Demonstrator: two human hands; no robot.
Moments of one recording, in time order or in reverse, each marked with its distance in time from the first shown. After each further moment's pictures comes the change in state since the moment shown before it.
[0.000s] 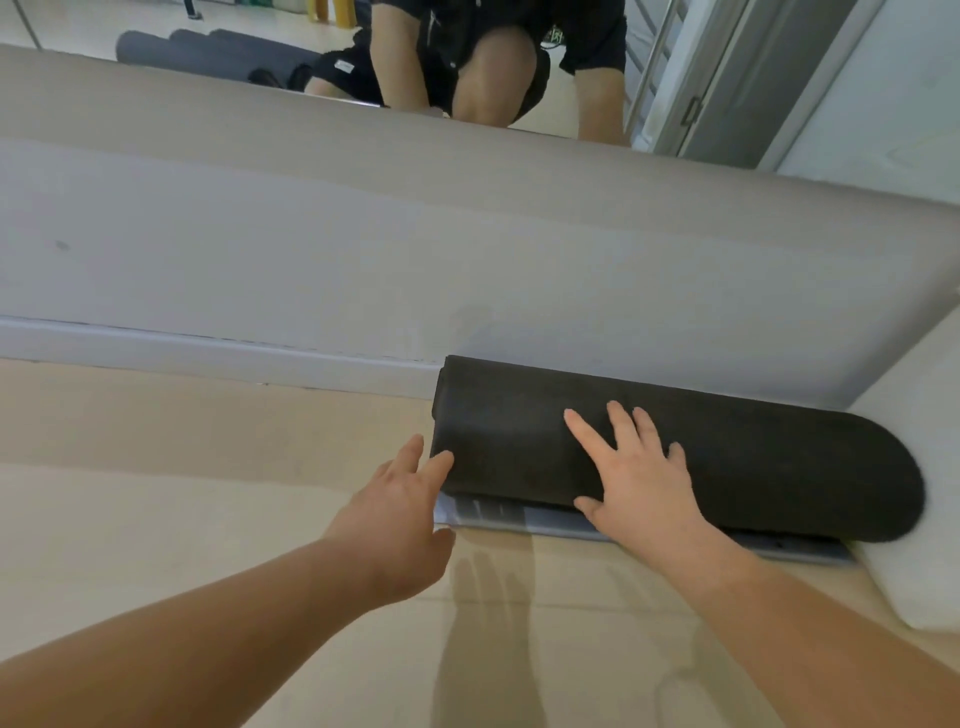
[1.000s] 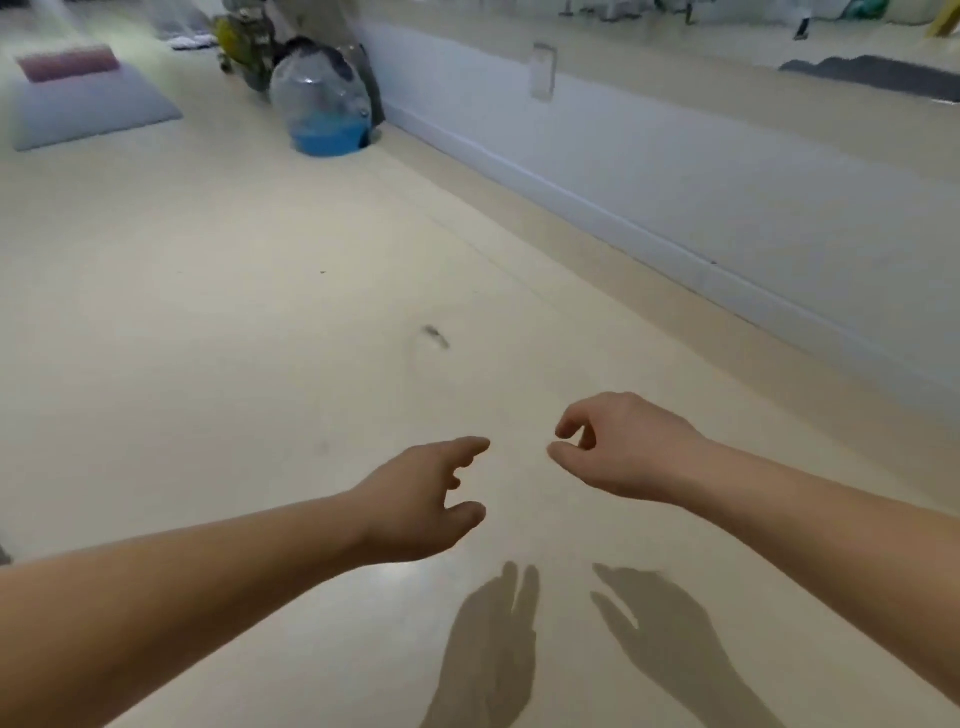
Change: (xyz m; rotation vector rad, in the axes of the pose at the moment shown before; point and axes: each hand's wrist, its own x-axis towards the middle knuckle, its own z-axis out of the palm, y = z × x) left_hand -0.626 -0.411 -0.078 -0.429 0.301 -0.675; right_hand -0.318 -0.681 -0.193 0.197 -0.275 -0.977
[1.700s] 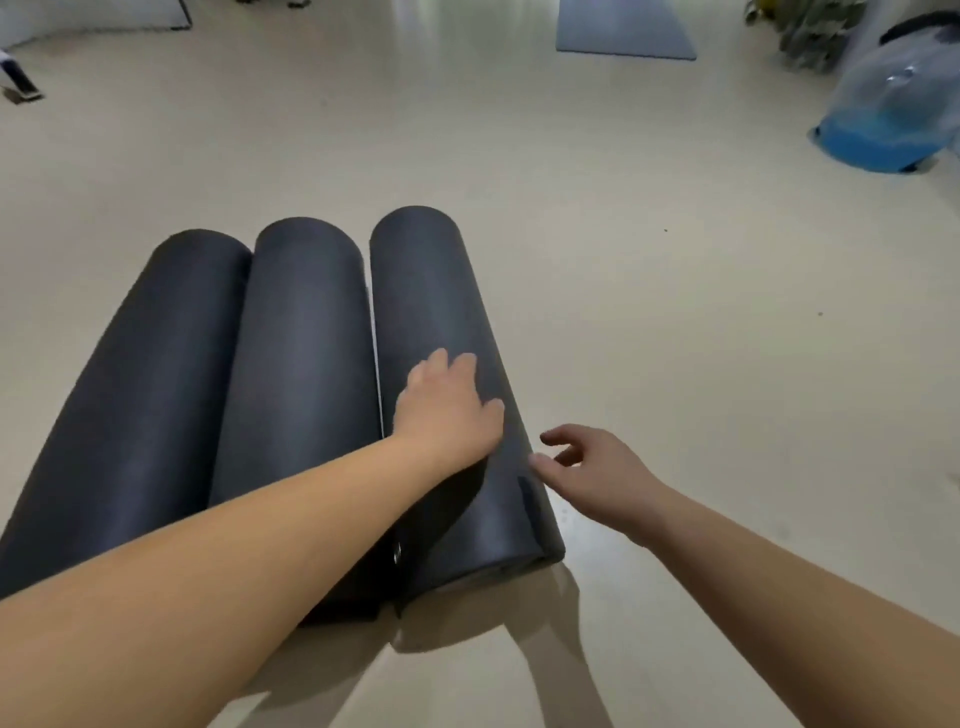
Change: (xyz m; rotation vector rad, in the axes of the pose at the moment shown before) left_hand -0.271 -0.411 -0.155 -0.198 0.689 -0.900; right_hand 0.073 -0.547 0.212 0.248 -0.423 -0.507
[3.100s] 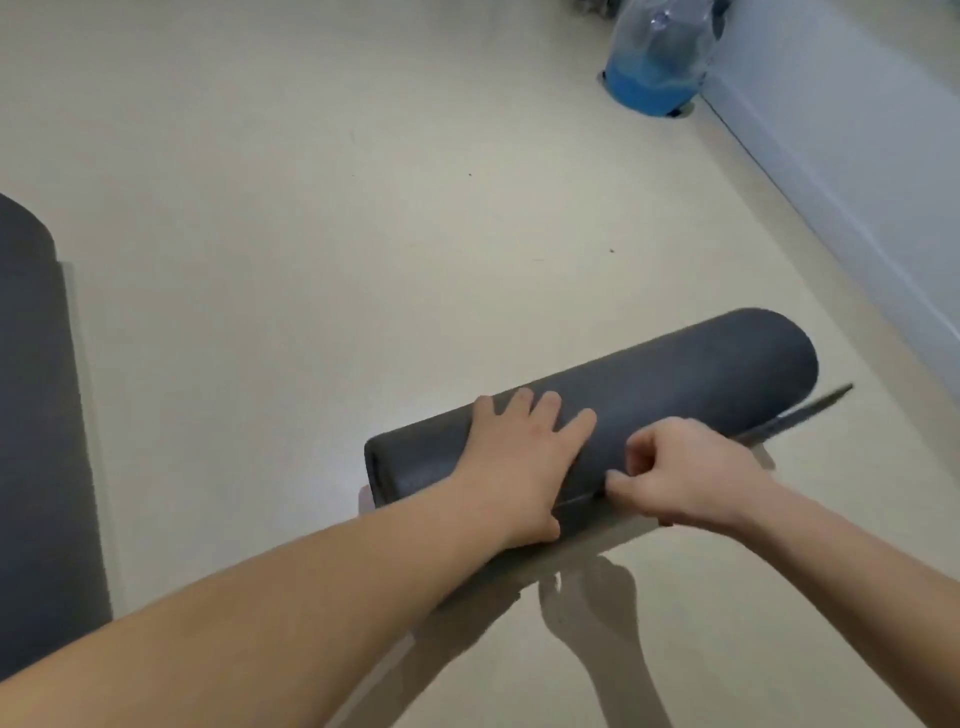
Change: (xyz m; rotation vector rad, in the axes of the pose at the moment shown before) left_hand -0.016 0.206 0.158 0.467 -0.234 0.854; right_hand -0.073 0.153 -0.169 -0.559 0.134 0.303
